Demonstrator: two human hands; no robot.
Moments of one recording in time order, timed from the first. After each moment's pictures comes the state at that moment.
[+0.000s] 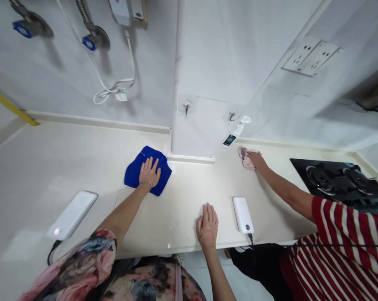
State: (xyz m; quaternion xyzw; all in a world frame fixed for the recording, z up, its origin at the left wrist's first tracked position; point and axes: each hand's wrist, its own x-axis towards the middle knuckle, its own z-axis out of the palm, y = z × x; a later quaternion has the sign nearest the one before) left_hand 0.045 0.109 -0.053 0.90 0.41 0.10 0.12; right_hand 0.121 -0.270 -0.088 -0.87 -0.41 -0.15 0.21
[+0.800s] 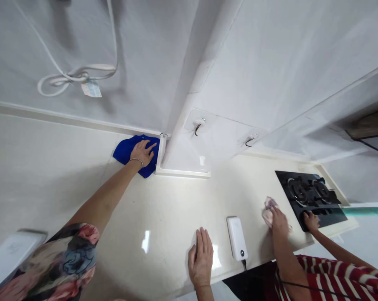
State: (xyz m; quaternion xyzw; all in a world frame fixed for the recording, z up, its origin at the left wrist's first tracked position) left_hand 0.164 0.260 -0.053 0.93 0.29 0.14 0.17; right_hand 0.118 -0.266 -0.079 -0.89 -0.40 -0.12 0.19
